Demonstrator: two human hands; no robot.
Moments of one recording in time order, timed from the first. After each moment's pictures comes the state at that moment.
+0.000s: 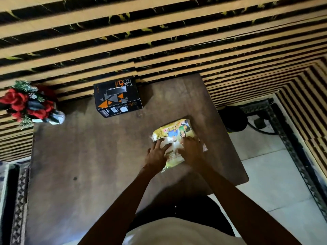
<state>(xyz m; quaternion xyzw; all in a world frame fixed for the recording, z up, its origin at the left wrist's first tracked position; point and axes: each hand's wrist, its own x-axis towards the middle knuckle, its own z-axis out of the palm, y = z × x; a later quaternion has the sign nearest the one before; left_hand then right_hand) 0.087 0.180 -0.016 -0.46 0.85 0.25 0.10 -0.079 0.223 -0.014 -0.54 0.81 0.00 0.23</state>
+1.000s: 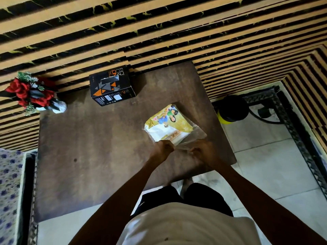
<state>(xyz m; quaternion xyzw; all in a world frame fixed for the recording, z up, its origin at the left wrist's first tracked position) 0.046 0.253 -0.003 -0.53 0.67 0.51 -0.05 -0.162 0.317 -0.010 -0.26 0.89 -0.16 0.35</state>
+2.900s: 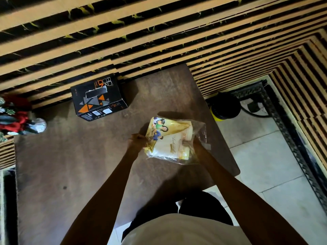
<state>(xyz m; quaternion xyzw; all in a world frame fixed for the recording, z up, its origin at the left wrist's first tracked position) 0.080 0.104 -0.037 -0.66 0.47 0.58 -0.05 -0.131 0.249 0.049 -0.03 0.73 -0.37 0.58</state>
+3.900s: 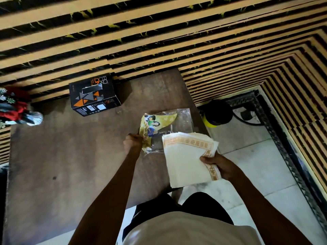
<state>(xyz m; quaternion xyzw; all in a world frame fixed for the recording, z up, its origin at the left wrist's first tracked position) 0.060 0.142 -0.089 -0.77 0.40 0.46 -0.17 -0.216 0.368 0.043 -0.09 0.56 -0.43 0.70</state>
